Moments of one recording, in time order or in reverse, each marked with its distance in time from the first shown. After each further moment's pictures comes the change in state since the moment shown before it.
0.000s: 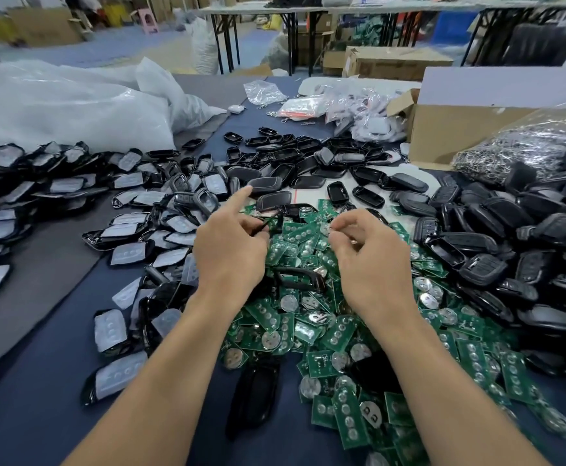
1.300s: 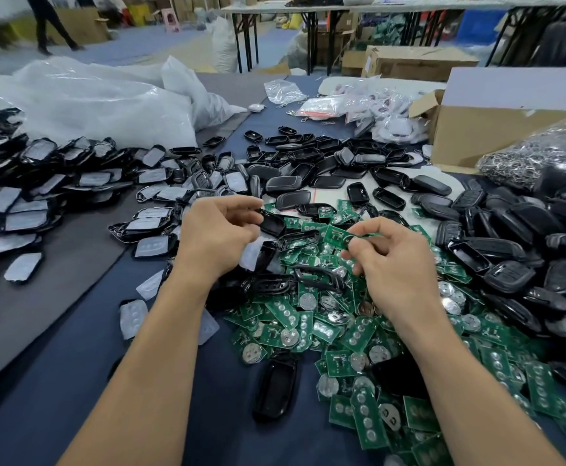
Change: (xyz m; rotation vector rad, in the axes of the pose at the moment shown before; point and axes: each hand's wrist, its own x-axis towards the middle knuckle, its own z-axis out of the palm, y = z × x) left_hand 0.023 -0.024 -0.043 -0.227 -0.163 -0.104; right_hand -0.002 0.000 -0.006 0.248 -0.098 0.081
